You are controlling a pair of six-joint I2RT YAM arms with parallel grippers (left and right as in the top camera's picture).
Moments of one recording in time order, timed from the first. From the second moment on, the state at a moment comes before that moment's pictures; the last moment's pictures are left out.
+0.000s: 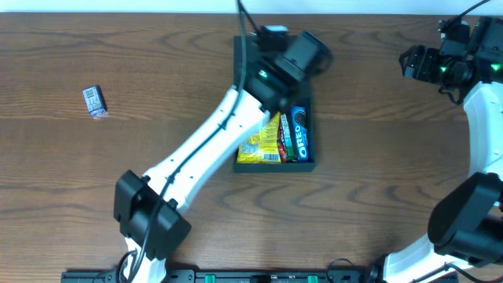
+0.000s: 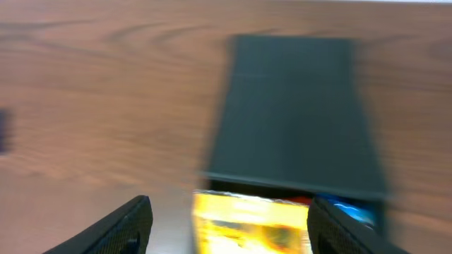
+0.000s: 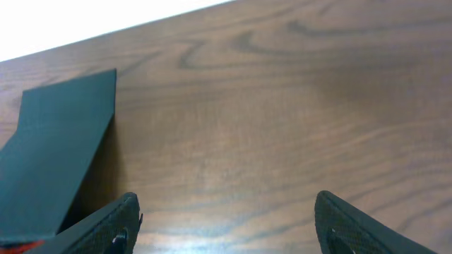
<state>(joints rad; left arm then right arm) -0.69 1.98 1.98 -1.08 -0.56 -0.65 -0.31 1.81 1.57 -0.63 -0.34 0.00</state>
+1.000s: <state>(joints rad) 0.27 2.00 1.62 -0.77 -0.31 -0.52 -0.29 1.81 1.57 -0.74 -0.42 0.02</state>
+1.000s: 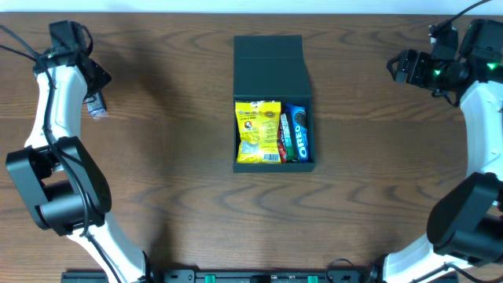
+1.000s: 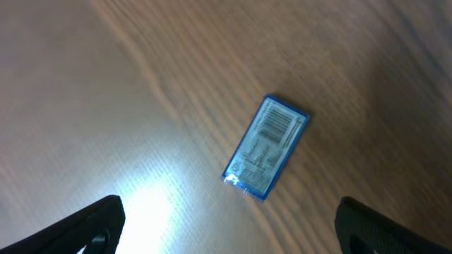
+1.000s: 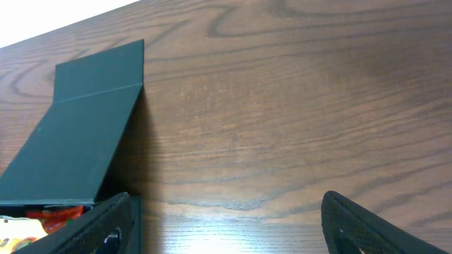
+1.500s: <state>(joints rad) 0.31 2.17 1.59 -0.63 -0.14 -0.36 -0.28 1.81 1.57 -0.74 -0.43 0.09</state>
